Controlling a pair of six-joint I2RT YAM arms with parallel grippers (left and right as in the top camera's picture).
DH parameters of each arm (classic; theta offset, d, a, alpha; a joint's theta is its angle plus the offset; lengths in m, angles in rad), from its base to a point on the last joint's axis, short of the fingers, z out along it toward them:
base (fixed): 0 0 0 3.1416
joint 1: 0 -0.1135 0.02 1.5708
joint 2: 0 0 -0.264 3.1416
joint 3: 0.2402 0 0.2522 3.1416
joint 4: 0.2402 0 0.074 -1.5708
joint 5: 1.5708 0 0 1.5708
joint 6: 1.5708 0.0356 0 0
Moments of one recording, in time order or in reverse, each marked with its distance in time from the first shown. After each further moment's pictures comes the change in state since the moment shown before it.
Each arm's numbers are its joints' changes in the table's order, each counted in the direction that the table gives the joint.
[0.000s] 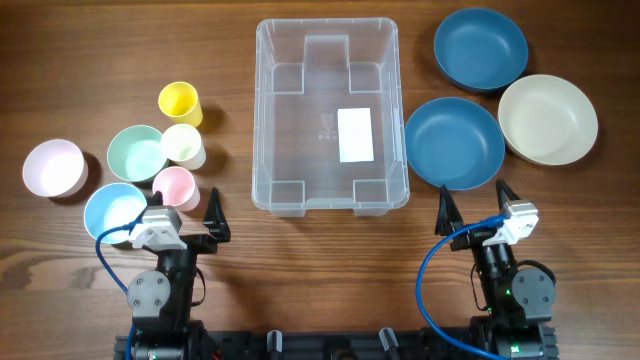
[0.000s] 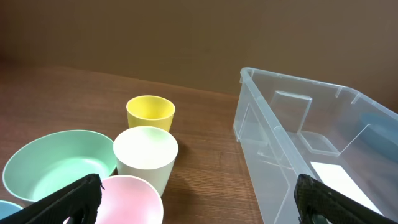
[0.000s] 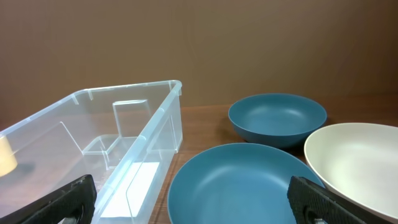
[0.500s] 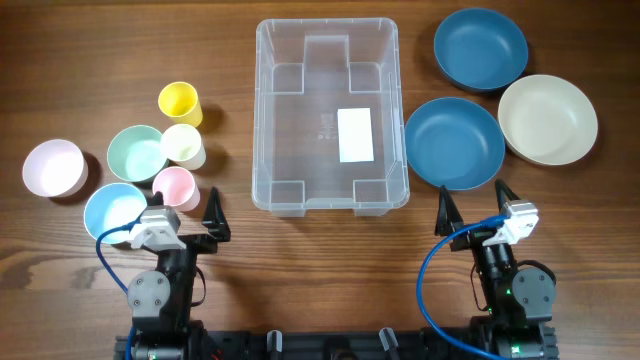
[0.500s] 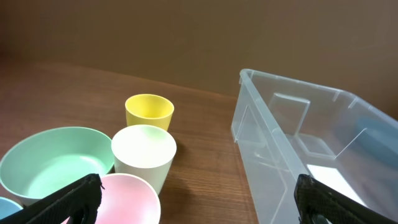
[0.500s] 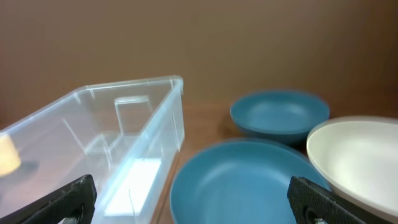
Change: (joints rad) left arm 0.000 0.000 0.001 0.000 0.000 -0.039; right arm 0.000 0.003 0.014 0.037 -0.007 0.014
